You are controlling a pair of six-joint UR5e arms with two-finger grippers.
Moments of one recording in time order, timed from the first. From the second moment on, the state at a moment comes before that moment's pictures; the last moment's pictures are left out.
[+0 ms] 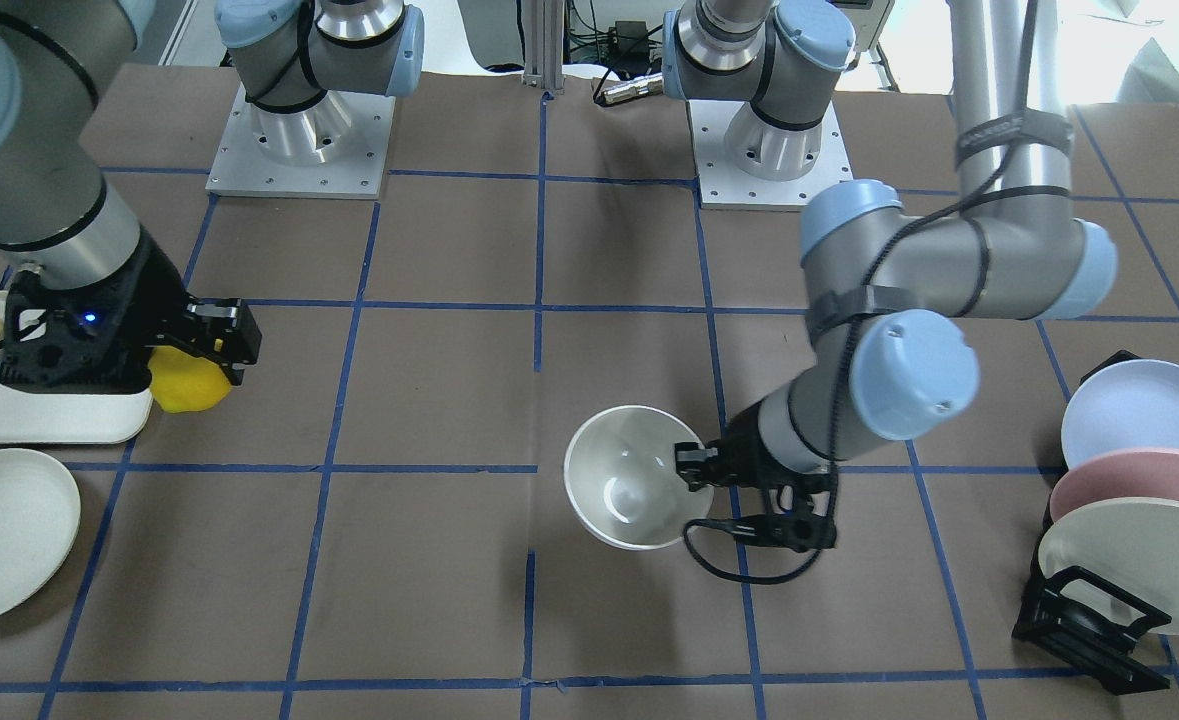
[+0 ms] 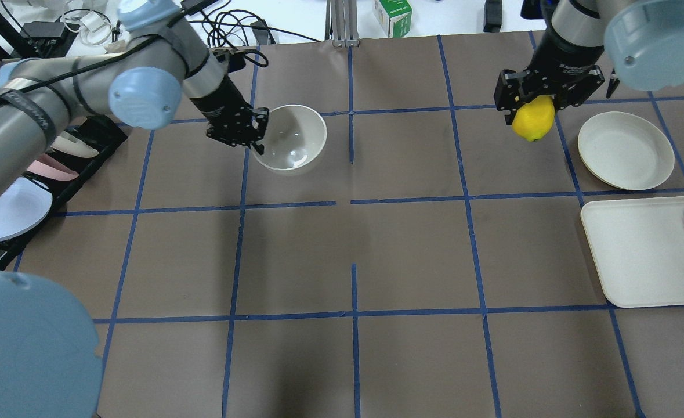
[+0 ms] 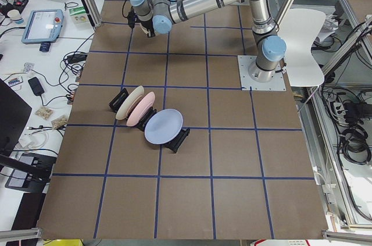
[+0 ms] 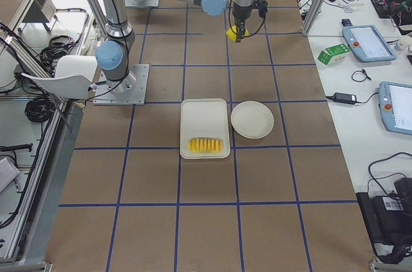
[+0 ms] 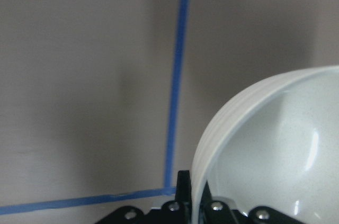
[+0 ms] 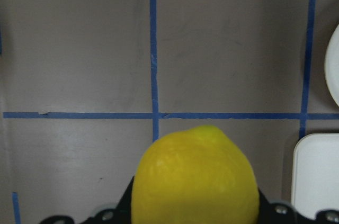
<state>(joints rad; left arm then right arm) -1.62 -2.03 -1.53 -1.24 1.32 -0.07 1.52 -1.41 1.56 -1.73 -1.55 -0.05</state>
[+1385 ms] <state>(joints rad) -1.82 -2.05 -1.66 -1.03 1.48 -0.32 1.75 -1.19 1.45 -1.87 -1.54 0.19</state>
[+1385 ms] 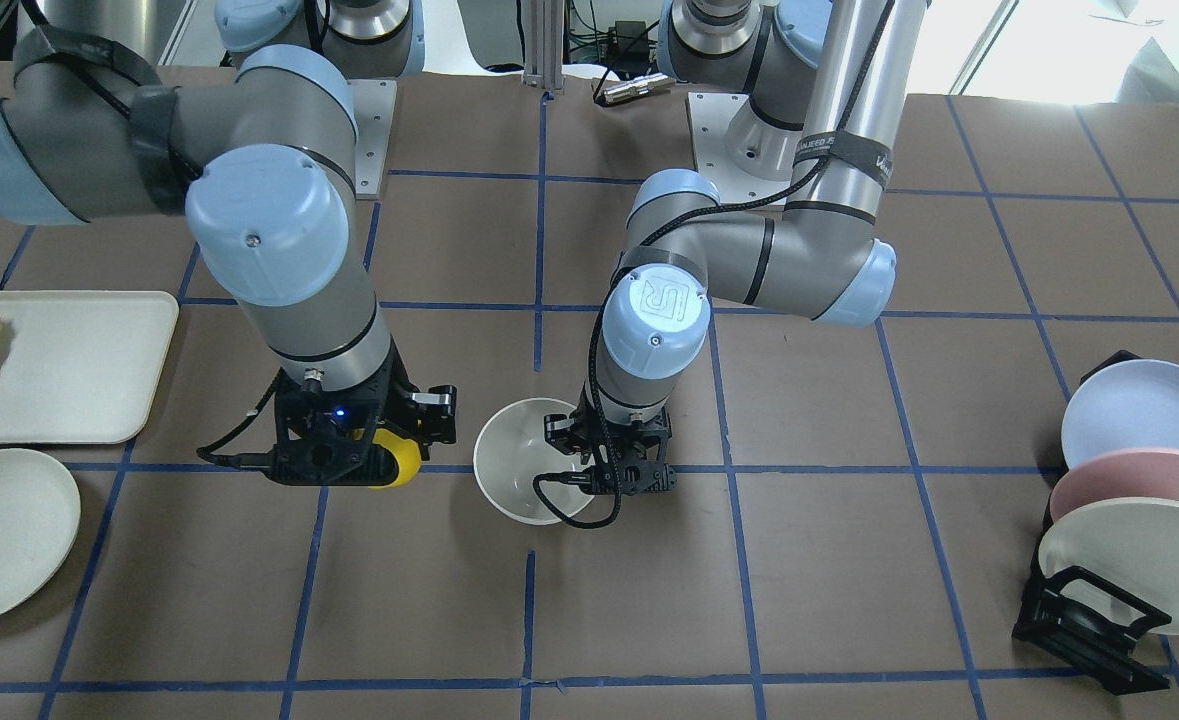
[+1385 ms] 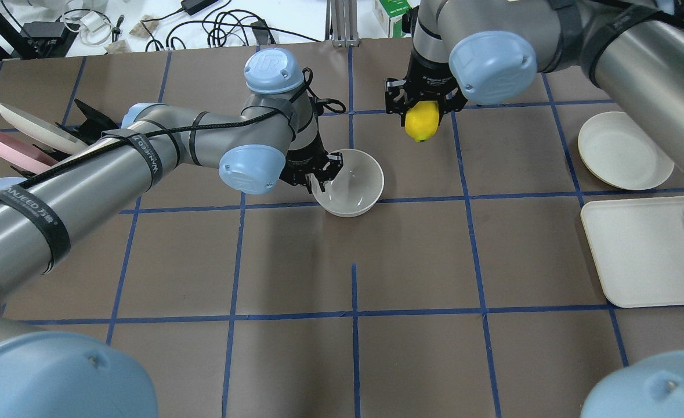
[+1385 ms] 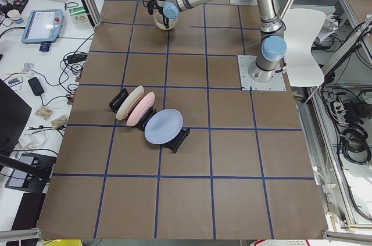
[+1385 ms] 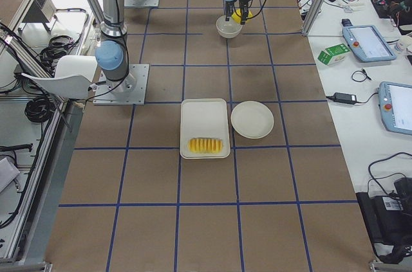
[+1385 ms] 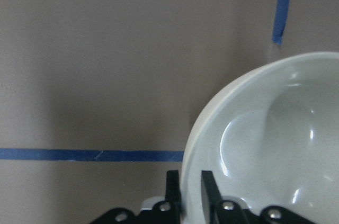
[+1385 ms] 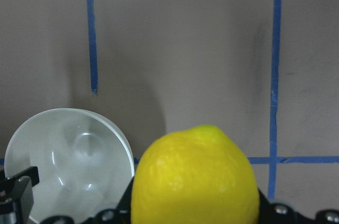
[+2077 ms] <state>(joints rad) -1.66 -1.83 -1.61 -1.27 1.50 -0.12 1.82 -1.13 1.46 -1.91 -1.54 0.24</state>
